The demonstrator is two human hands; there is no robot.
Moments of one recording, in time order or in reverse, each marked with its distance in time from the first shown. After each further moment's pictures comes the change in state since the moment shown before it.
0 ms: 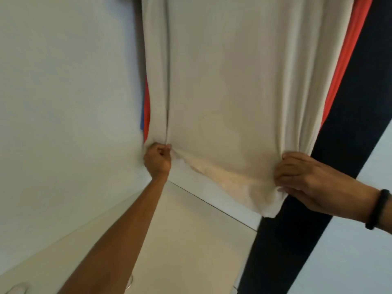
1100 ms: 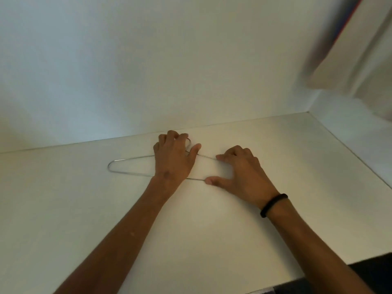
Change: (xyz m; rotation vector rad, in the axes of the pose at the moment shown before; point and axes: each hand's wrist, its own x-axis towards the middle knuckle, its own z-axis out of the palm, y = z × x) left_hand -0.177 -0.094 -0.352 0.963 -0.070 -0.144; right_hand 0.202 -0.354 0.124 0.900 -0.233 0.028
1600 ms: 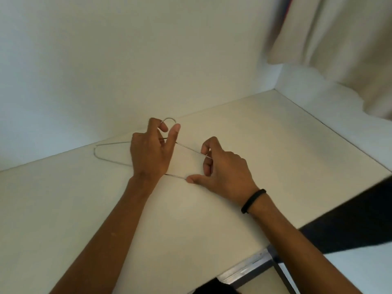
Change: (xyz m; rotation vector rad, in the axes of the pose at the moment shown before) left_hand -0.005 0.008 -0.027 -0.289 0.218 0.119; right_hand -0.037 -0.034 0.002 0.127 0.085 0.138
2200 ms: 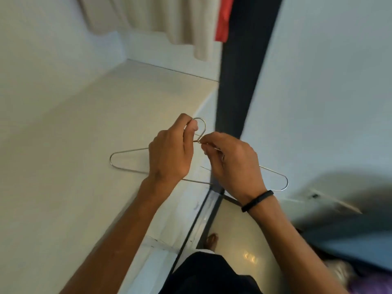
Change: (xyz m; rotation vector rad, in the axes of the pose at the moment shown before) left_hand -0.183 0.221 -0.004 -0.378 -0.545 0.576; right_hand -0.285 0.041 -0.030 -0.110 0.788 0.352
